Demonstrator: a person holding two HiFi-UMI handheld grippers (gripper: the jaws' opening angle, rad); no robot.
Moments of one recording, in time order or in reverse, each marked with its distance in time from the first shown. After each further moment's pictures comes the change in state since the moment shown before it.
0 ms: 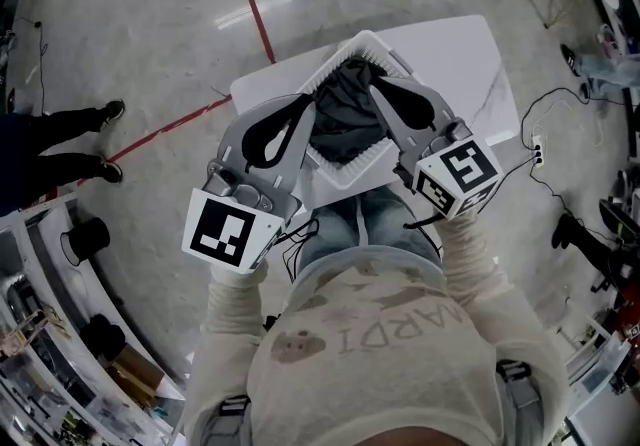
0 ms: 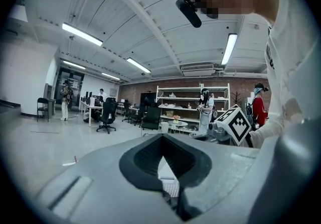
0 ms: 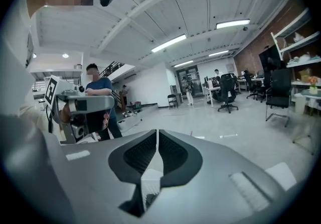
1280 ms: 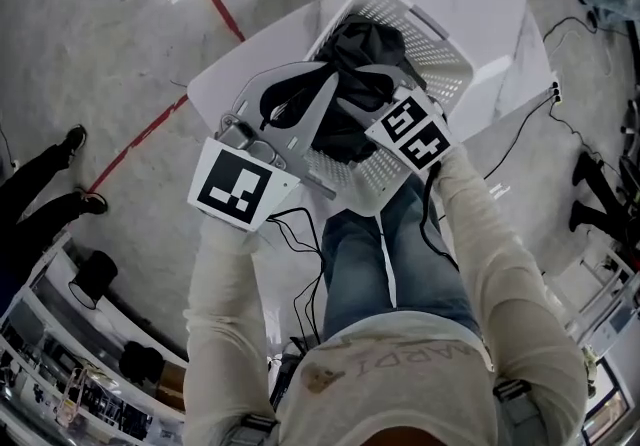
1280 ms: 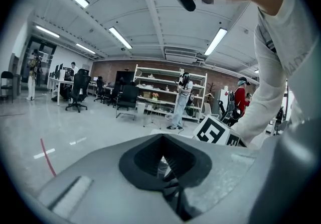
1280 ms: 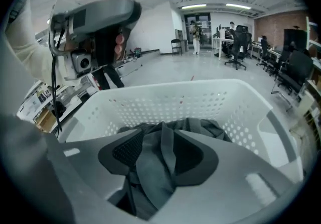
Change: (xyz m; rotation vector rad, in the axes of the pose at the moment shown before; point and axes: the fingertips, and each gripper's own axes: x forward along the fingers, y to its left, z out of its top) left arm 0.118 0.057 -0.227 0.008 0.164 -0.353; right arm 0.130 -0.068 -0.304 -0.076 0.638 0.013
